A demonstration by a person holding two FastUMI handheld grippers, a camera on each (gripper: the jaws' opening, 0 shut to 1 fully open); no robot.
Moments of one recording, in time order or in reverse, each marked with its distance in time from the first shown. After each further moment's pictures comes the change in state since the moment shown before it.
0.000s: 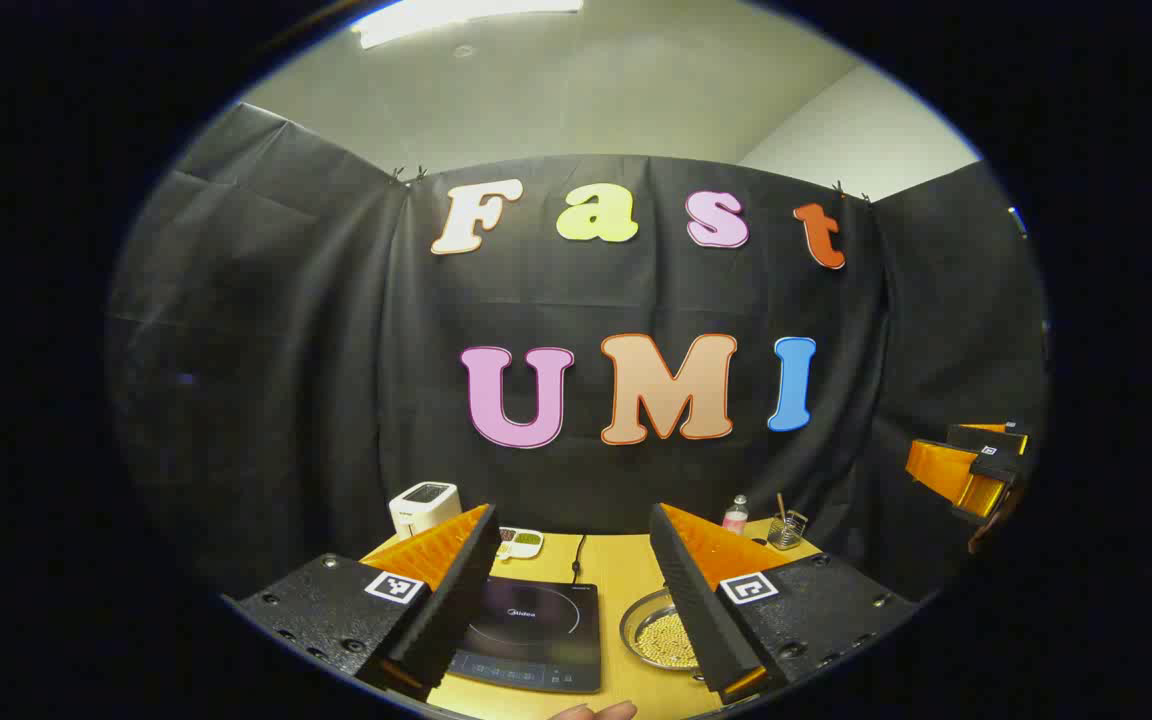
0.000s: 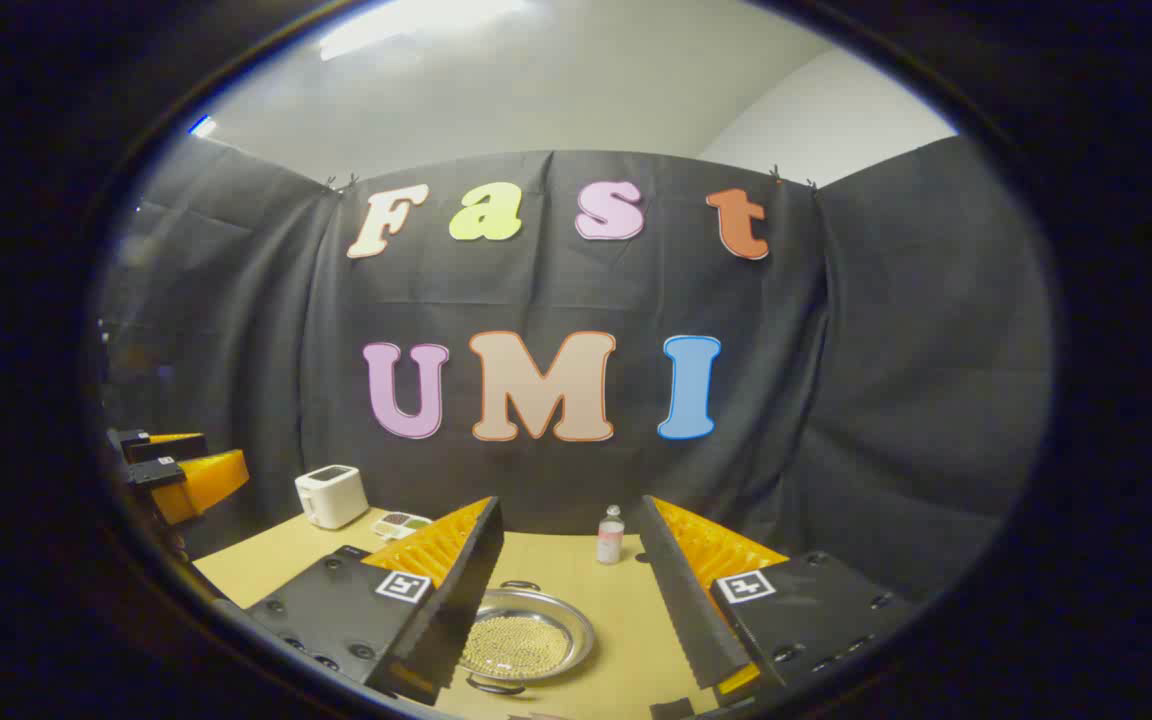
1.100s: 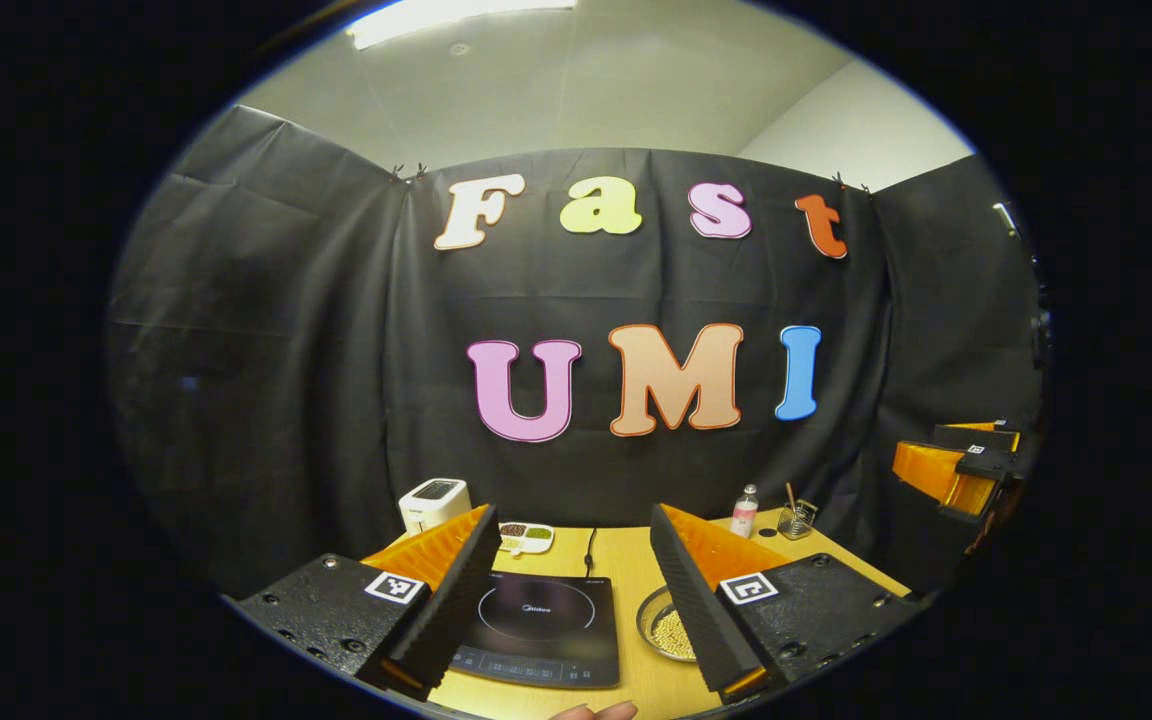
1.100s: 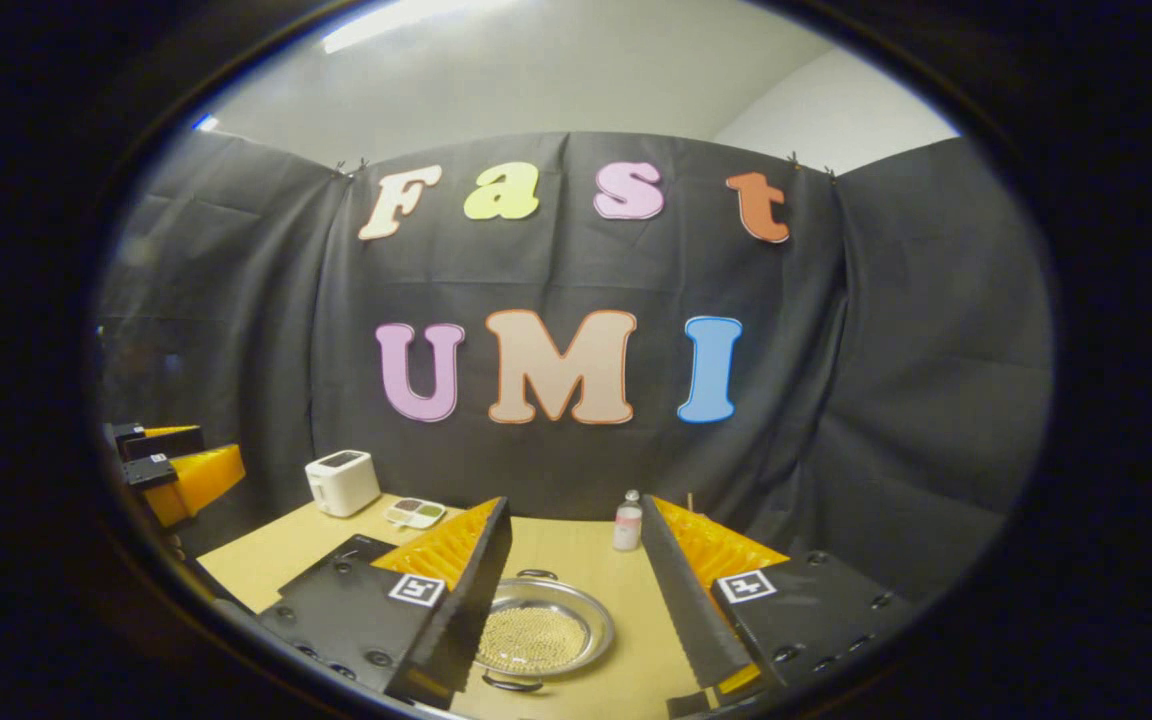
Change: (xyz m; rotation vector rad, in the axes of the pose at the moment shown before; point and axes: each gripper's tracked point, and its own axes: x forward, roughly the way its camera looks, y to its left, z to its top) left arm -0.003 0.021 -0.011 0.028 0.023 -0.003; right arm 0.012 0.037 -0.020 -0.018 0.073 0.028
